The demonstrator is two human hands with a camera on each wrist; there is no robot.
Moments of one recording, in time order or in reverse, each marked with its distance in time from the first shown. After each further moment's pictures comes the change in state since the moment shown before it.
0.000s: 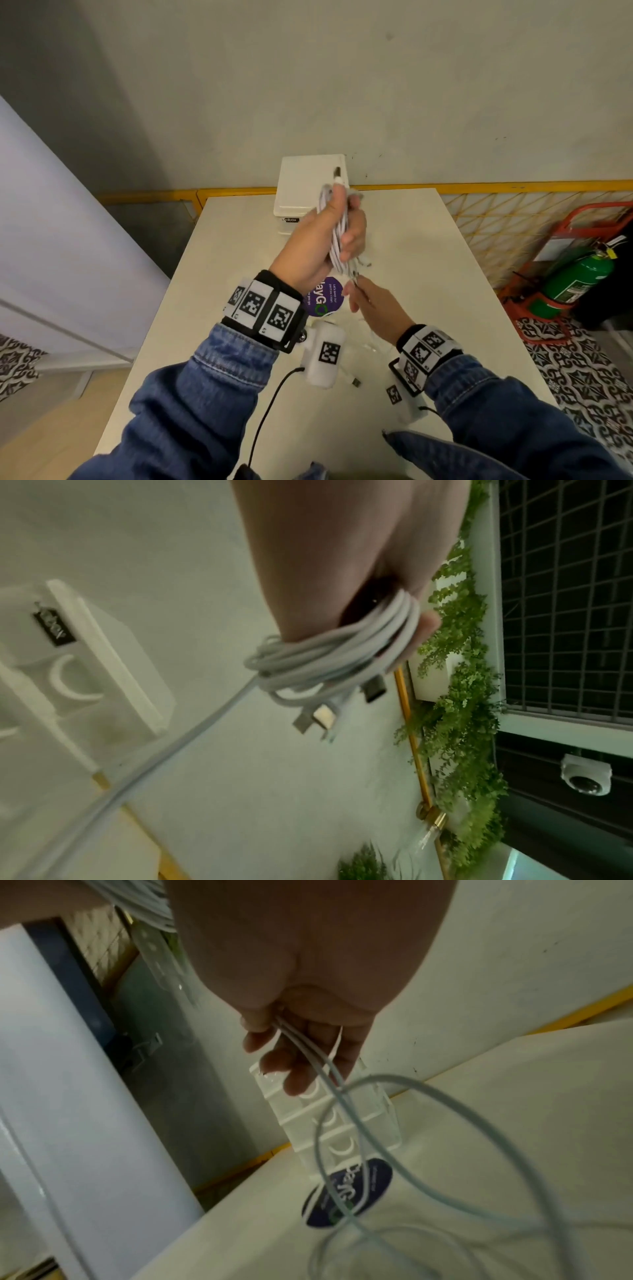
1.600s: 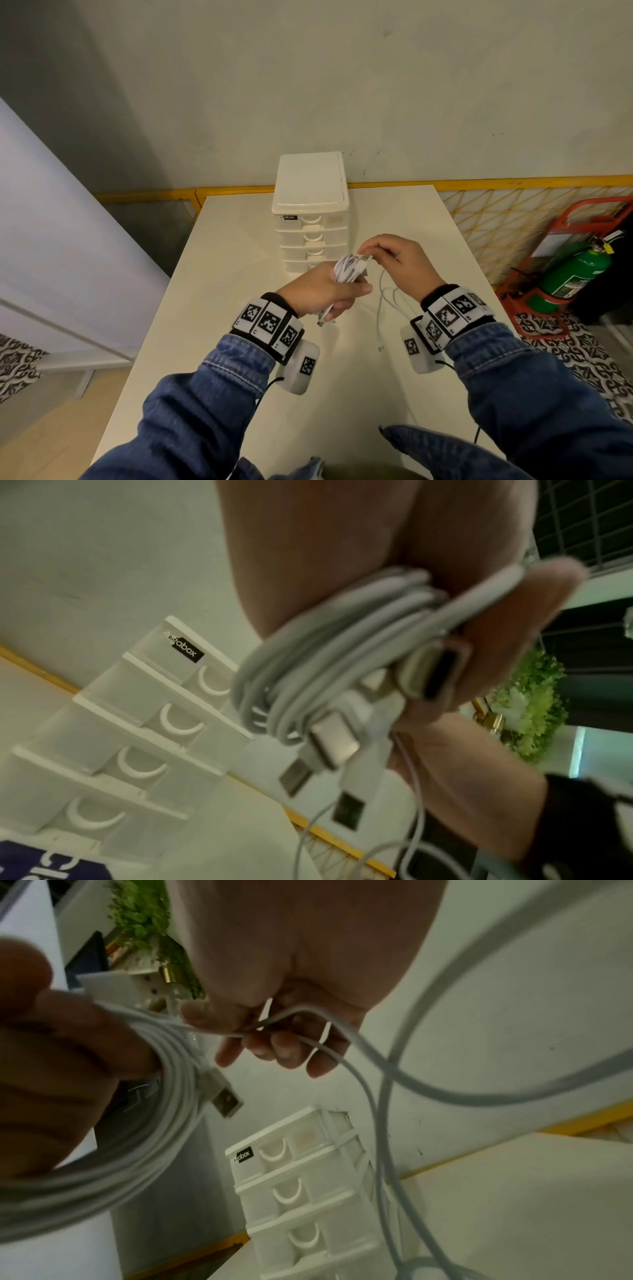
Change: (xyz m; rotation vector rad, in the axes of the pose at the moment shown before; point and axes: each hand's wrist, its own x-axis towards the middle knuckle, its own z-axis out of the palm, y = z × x) left_hand -0.029 -0.046 -0.031 0.703 -0.058 -0.480; right_hand 0.022 -0.014 -0.064 0.079 0.142 -0.239
